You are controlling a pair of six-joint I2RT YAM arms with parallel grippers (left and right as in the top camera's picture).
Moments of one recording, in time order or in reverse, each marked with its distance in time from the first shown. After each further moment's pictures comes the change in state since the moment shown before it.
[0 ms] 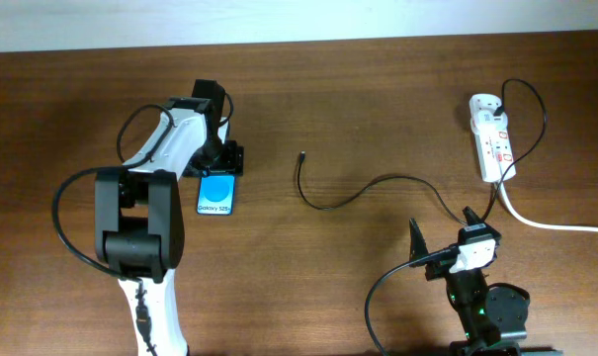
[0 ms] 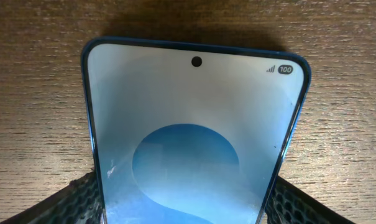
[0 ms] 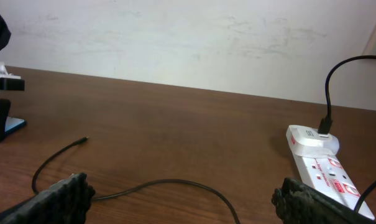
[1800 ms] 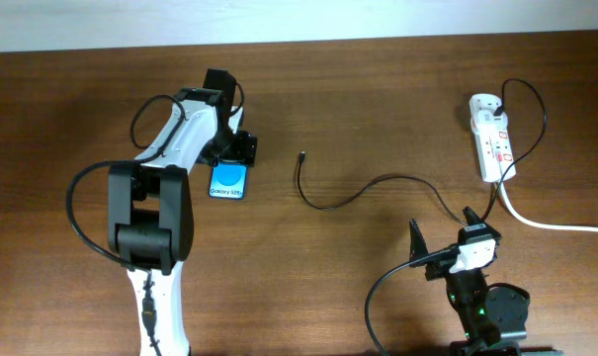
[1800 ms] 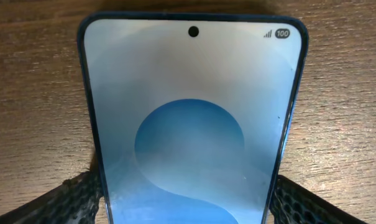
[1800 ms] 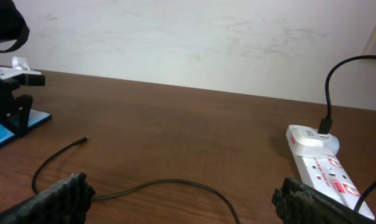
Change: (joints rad) left arm -0.034 0.064 0.122 -0.005 0.024 0.063; right arm 0.000 0.000 0.000 0.000 0.000 0.000
